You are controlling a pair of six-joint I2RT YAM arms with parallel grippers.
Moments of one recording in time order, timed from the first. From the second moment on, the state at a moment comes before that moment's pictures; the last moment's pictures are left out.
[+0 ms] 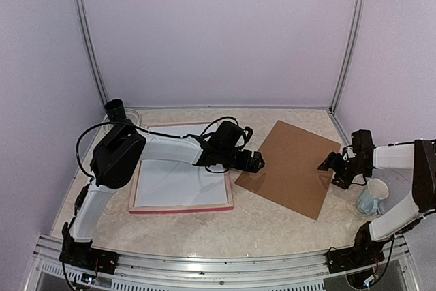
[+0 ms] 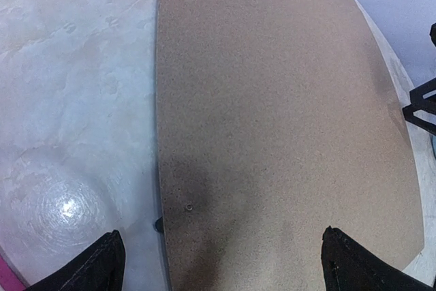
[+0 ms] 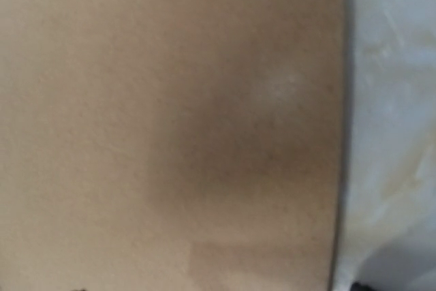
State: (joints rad) left arm -0.90 2.37 1.73 -0.03 0.11 -0.44; right arm -0.10 1.40 0.61 -0.25 -0.33 0.62
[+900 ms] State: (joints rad) left arm -0.91 2.37 1.72 -0.03 0.18 -0.45; right arm -0.12 1.40 0.61 -0.11 -0.46 0.61
